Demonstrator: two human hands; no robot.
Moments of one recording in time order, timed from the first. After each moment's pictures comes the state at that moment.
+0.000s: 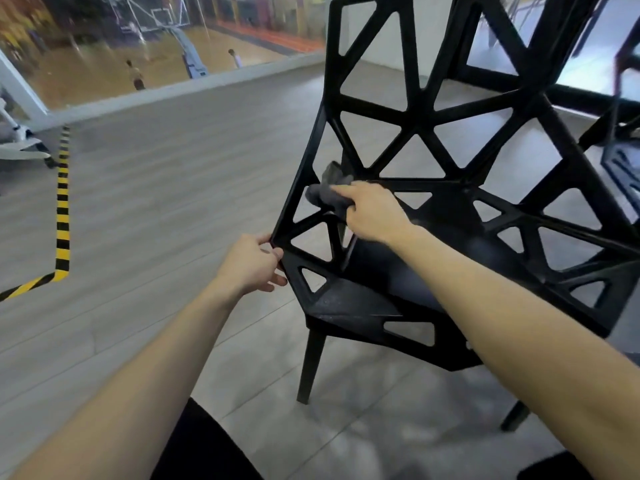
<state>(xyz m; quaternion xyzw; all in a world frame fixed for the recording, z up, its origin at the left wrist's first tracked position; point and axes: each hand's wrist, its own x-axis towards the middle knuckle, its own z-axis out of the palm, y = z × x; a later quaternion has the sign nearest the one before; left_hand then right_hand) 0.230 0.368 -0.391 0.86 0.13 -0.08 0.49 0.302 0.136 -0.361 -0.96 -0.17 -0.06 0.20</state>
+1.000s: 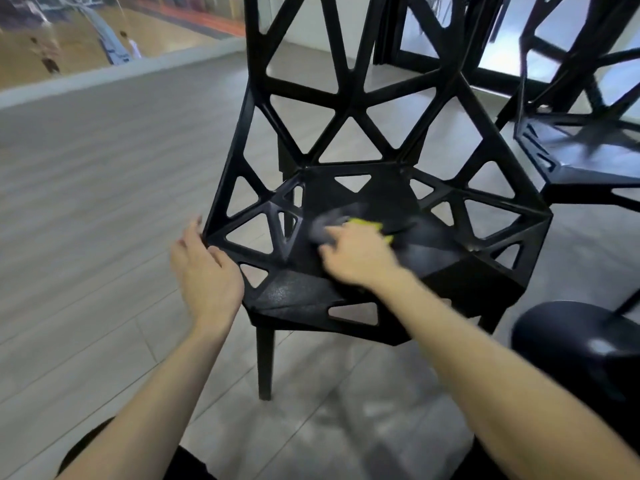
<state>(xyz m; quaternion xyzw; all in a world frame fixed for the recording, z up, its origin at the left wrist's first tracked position) 0.212 0.324 -0.444 0.87 0.14 0.25 0.39 0.219 0.093 -0.399 -0.99 -0.05 -0.02 0.09</state>
